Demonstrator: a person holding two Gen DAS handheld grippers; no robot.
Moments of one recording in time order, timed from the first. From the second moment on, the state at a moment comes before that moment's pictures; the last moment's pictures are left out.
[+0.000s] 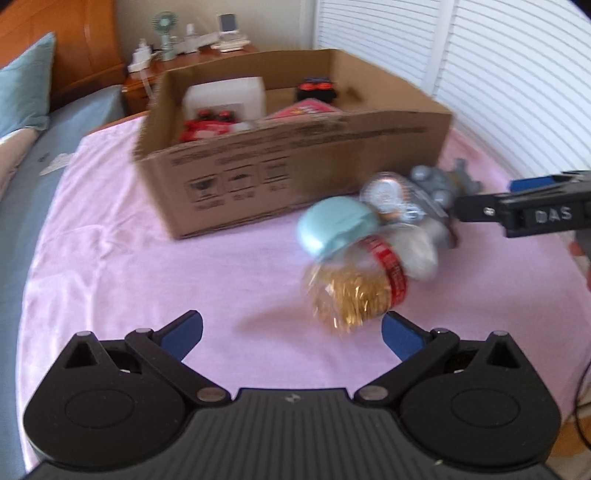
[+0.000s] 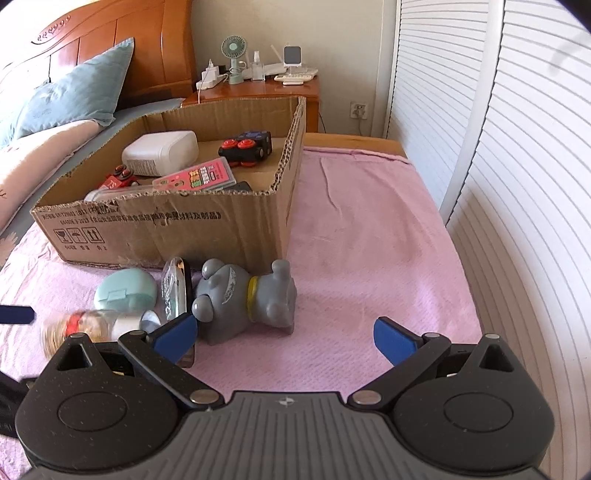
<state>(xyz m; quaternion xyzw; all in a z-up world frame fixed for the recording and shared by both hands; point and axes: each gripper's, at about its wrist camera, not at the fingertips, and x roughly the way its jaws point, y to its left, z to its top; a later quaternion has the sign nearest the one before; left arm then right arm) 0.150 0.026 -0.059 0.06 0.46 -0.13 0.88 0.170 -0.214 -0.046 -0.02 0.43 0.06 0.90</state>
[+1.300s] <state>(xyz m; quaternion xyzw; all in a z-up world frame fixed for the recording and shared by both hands) 0.125 -0.021 -0.074 0.06 0.41 -0.15 0.90 0.186 -0.219 -0.075 -0.08 0.42 0.12 0.90</state>
